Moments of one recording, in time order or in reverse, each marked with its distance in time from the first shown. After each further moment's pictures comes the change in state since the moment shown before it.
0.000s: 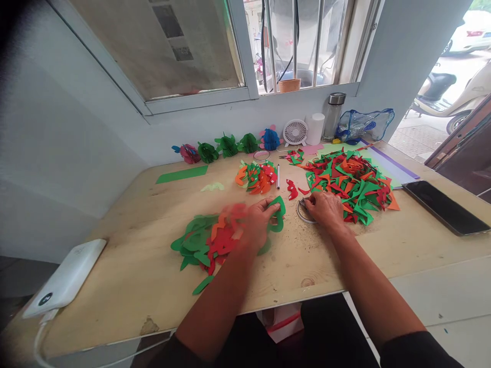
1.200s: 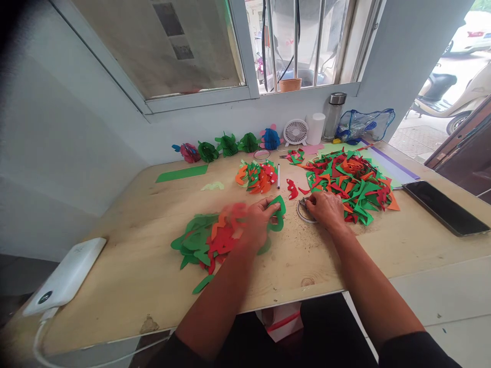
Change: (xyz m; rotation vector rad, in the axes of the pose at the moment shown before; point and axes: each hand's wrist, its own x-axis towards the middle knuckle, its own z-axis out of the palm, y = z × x) left_hand 0.002 -0.002 -0.001 -0.012 -0.008 0.003; right_hand 0.002 0.003 0.000 0.007 -0.026 -0.034
